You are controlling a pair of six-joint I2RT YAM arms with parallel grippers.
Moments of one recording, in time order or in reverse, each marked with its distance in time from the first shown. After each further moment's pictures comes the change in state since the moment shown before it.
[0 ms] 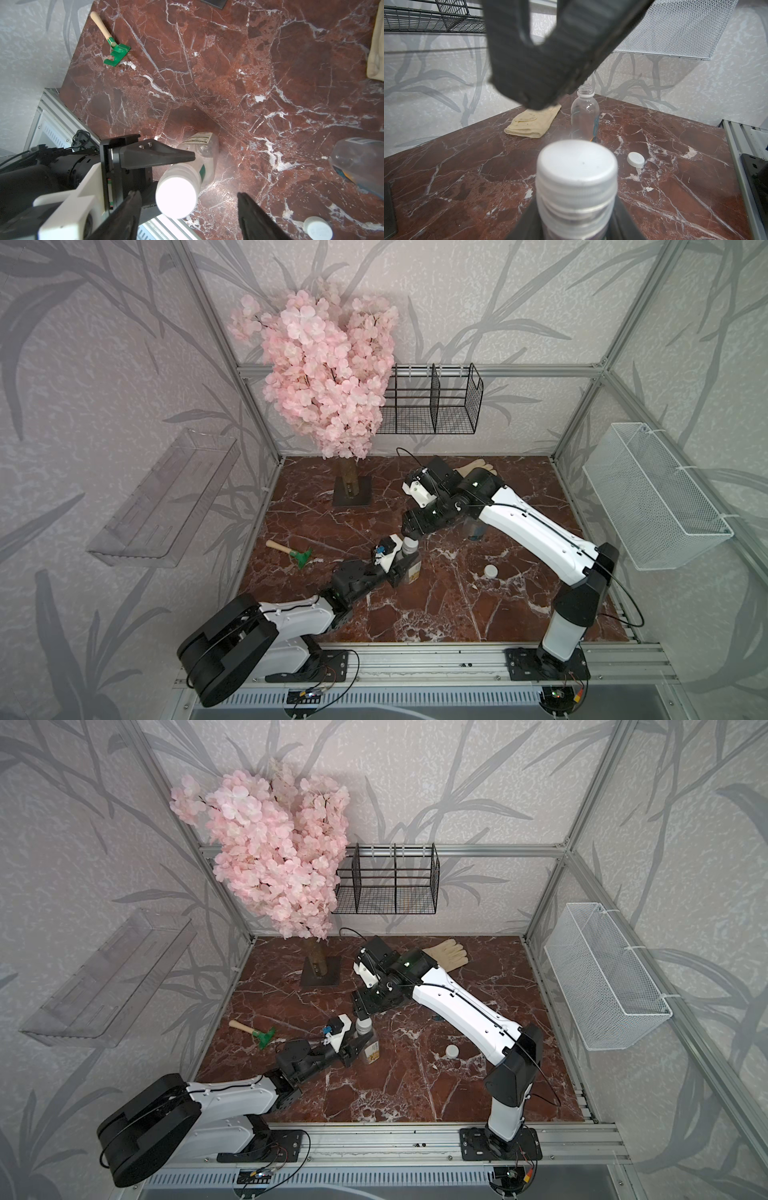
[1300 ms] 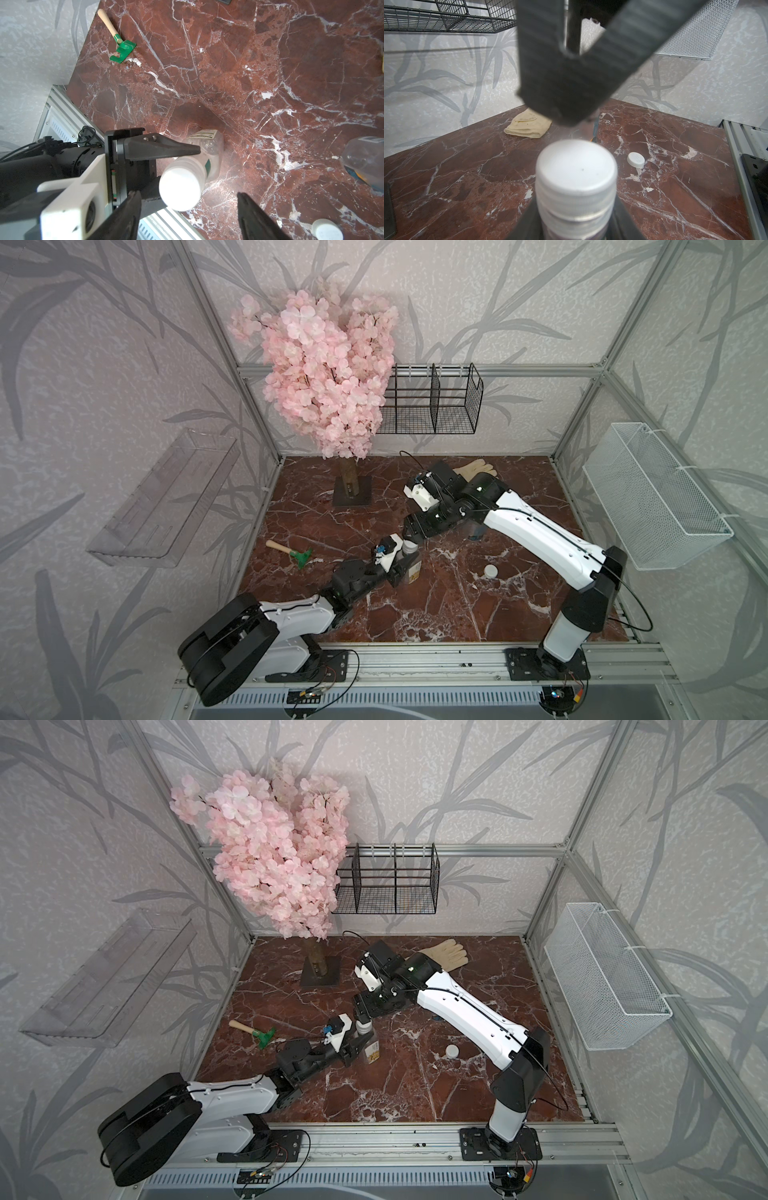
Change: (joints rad) left arm 0.000 0.005 0.005 -0.001 0.000 0.000; right arm 0.002 -0.053 -0.076 0.048 -0.043 0.003
